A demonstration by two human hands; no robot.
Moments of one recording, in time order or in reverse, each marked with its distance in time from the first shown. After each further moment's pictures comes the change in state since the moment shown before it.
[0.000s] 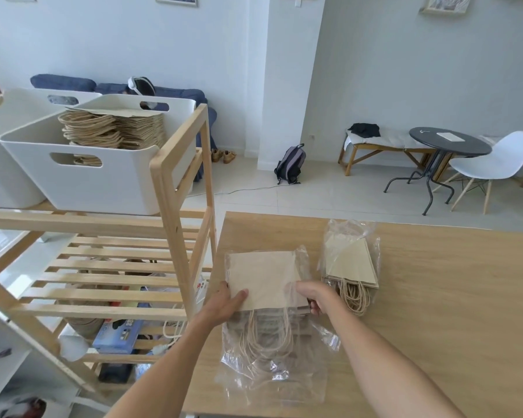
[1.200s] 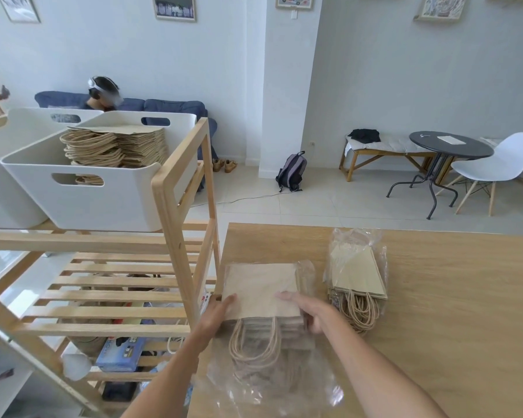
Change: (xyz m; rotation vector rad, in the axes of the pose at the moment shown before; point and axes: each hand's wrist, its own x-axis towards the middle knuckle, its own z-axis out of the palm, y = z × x) left_hand 0.001 -0.013 -0.018 -0.427 -0.006 -0.166; right_hand -0.003 -0.007 0.022 0.565 -0.220 -0.065
